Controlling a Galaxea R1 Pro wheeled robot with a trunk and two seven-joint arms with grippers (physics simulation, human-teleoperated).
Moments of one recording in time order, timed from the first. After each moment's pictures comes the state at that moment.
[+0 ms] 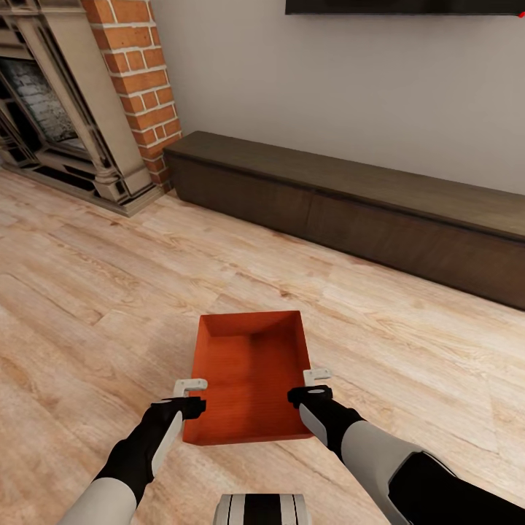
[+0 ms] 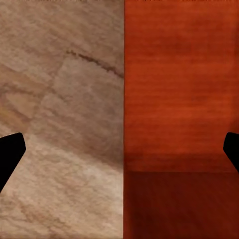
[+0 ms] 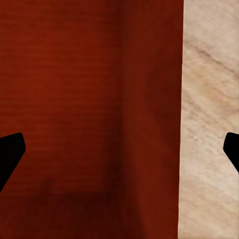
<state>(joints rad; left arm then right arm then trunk) -0.55 -0.04 -0.06 -0.79 0.11 0.52 0.16 -0.86 0.17 0.60 -0.19 -0.51 0.18 -0.33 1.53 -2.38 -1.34</state>
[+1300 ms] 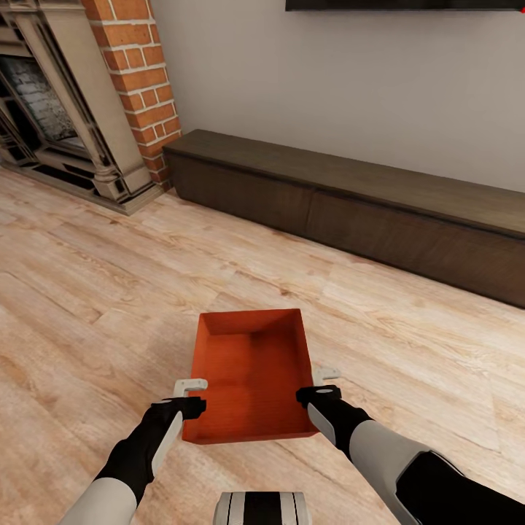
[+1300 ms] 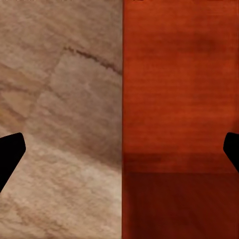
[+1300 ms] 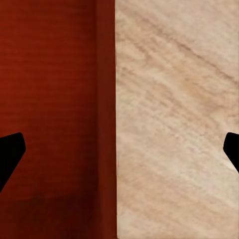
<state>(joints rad) -0.55 -0.04 -0.06 -0.79 0.11 0.52 0.16 -0.86 0.13 0.60 -0.19 -0.51 0.18 -0.33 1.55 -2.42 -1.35</state>
